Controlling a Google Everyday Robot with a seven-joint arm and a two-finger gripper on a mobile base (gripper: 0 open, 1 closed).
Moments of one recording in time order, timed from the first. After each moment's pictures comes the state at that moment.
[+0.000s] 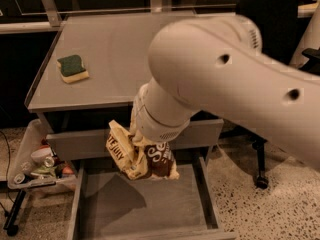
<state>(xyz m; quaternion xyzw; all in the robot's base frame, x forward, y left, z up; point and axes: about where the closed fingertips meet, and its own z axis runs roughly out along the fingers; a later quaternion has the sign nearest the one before) 0.424 0.031 0.863 -0.79 0.56 -0.01 0.24</state>
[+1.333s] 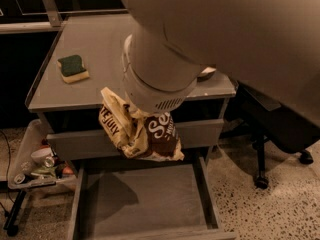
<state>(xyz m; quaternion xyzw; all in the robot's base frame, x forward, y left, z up) 0.411 0.025 0.966 -0.79 0.55 -0.10 0.25</state>
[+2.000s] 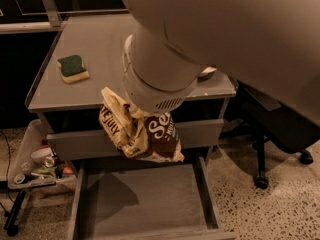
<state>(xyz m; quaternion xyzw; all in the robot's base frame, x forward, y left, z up) 0.411 0.025 0.966 -0.79 0.55 -0.10 0.25</state>
